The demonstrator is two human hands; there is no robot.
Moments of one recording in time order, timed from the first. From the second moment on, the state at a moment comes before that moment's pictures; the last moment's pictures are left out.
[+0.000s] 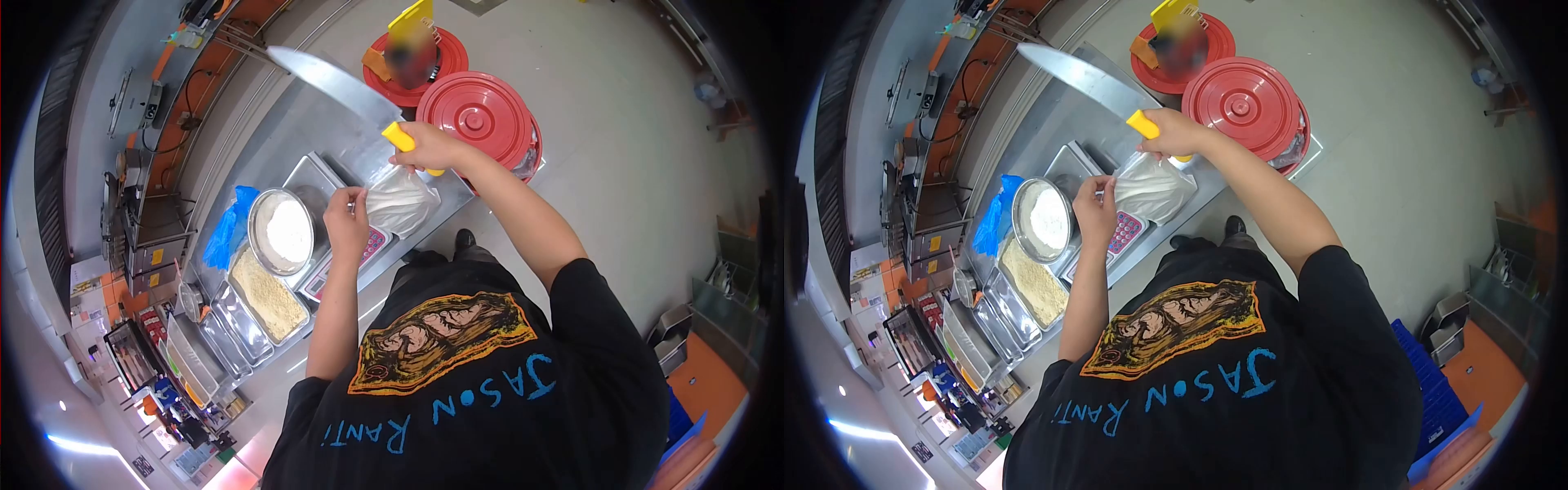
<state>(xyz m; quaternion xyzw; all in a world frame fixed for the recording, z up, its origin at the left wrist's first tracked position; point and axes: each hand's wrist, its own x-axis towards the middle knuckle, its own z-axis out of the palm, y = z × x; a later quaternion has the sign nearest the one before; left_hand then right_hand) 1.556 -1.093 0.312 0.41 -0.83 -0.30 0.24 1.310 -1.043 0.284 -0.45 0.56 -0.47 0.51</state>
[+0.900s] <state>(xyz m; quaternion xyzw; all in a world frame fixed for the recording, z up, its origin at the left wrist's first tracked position) 1.538 -1.107 0.302 0.42 -0.78 -0.35 0.30 1.349 -0.807 0.384 -0.24 0.70 -0.27 0.62</state>
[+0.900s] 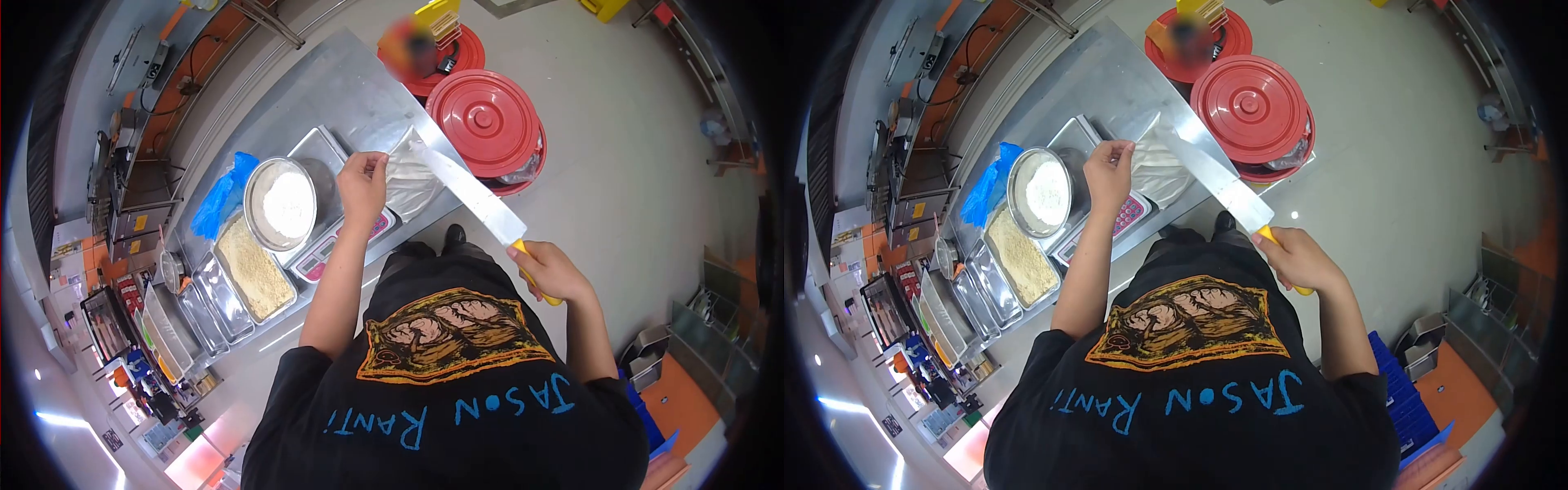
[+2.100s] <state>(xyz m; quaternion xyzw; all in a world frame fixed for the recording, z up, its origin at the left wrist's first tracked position) 1.528 -1.086 0.293 0.32 -0.85 -0.23 0.36 1.332 -1.031 0.283 -0.33 0.75 -0.27 0.51</state>
